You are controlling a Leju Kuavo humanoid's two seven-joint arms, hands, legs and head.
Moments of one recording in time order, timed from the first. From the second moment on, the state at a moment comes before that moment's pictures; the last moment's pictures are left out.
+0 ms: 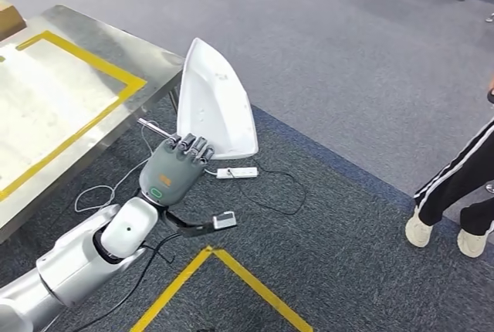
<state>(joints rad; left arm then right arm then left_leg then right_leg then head) -0.60 0.23 -0.95 -1.24 -1.49 0.40 0.30 -0.03 0.11 -0.66 -0.19 1.21 -0.11 -0.15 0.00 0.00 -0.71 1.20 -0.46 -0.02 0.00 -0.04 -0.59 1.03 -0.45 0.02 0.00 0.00</state>
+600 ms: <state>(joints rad) -0.53 0.16 -0.80 -1.23 -1.49 0.37 0.19 -0.03 0.11 -0.66 -0.19 1.22 -0.10 -0.14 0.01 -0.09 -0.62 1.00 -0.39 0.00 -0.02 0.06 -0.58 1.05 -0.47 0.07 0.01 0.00</state>
